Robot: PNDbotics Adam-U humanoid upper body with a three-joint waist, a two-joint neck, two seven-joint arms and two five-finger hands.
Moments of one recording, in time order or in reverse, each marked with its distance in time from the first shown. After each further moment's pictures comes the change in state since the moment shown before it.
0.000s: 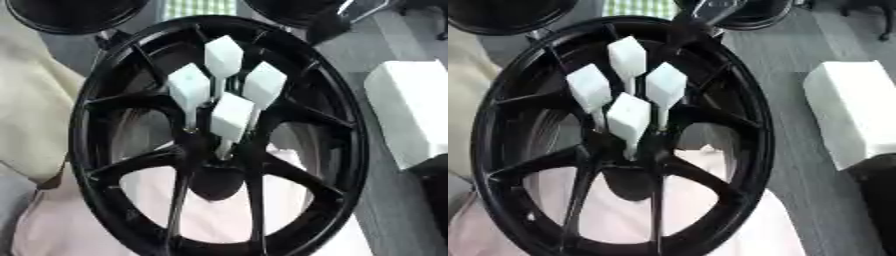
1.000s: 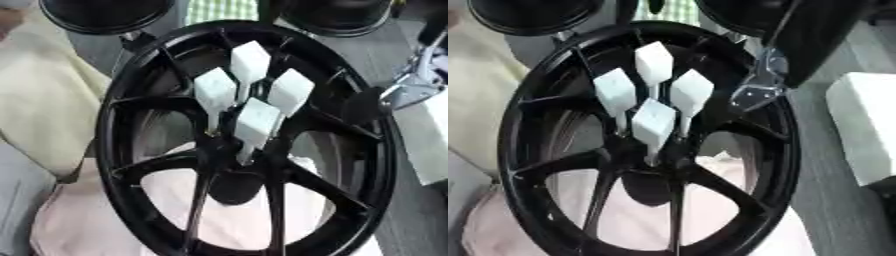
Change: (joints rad) left arm 0.009 -0.009 0.000 -0.001 0.003 0.003 -0.004; right arm 0.157 -0.084 -0.038 -0.275 0.046 0.117 -0.050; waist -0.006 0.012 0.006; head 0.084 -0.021
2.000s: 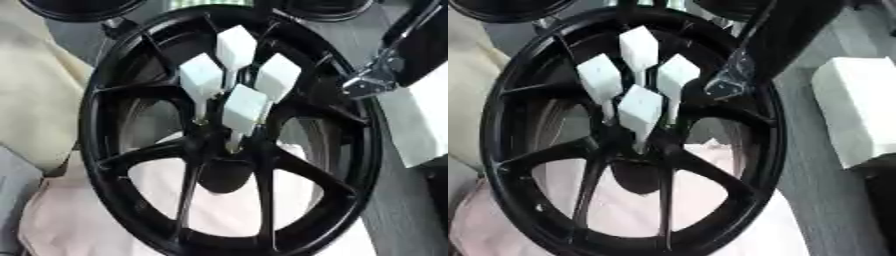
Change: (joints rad) left arm 0.019 -0.009 0.000 -0.003 -0.005 0.001 0.001; right arm 0.088 -0.028 0.006 -0.031 0.071 0.047 -0.078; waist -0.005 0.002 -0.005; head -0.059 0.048
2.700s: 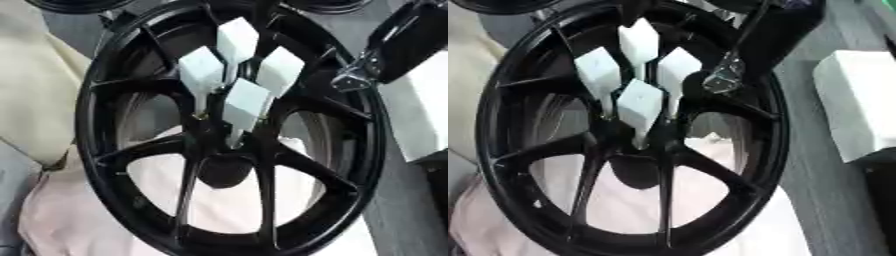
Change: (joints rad) left arm 0.007 -0.009 0.000 -0.003 -0.003 0.004 0.001; right arm -0.002 0.010 0.052 0.039 0.088 -0.043 0.002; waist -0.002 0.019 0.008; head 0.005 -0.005
